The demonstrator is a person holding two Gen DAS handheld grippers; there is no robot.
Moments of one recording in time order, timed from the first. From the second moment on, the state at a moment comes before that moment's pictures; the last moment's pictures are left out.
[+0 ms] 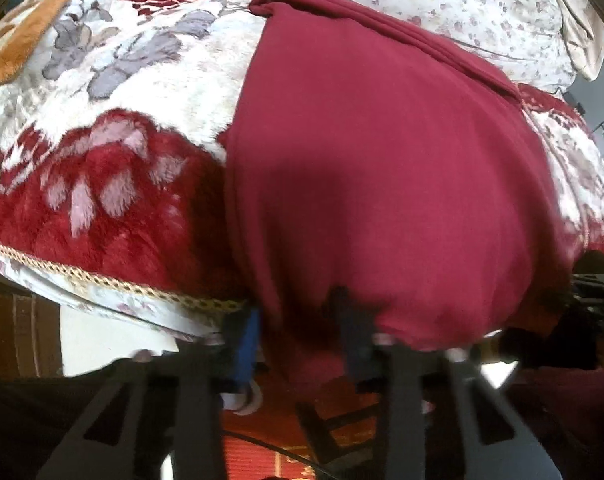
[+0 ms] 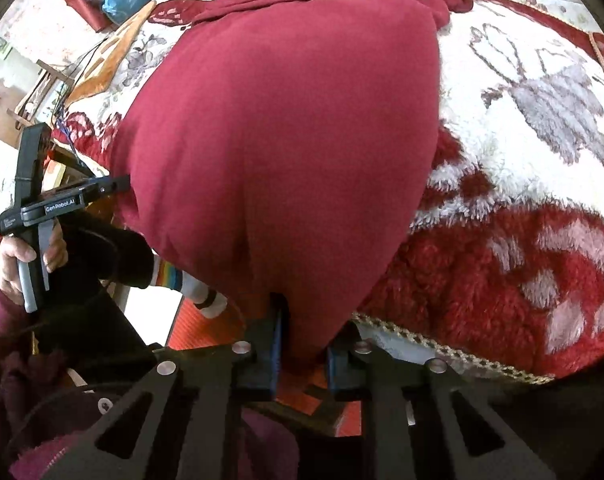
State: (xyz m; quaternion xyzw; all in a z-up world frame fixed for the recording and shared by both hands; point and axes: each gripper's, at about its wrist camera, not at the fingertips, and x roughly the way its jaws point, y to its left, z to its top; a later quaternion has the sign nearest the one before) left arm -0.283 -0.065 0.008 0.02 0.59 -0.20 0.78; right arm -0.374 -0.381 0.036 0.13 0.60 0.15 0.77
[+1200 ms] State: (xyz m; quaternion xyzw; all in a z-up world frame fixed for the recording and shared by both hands) left arm 0.029 -0.130 0.060 -0.15 0.54 -0.19 0.81; right arm -0.105 -0.538 0.087 0.33 0.43 0.02 0.84
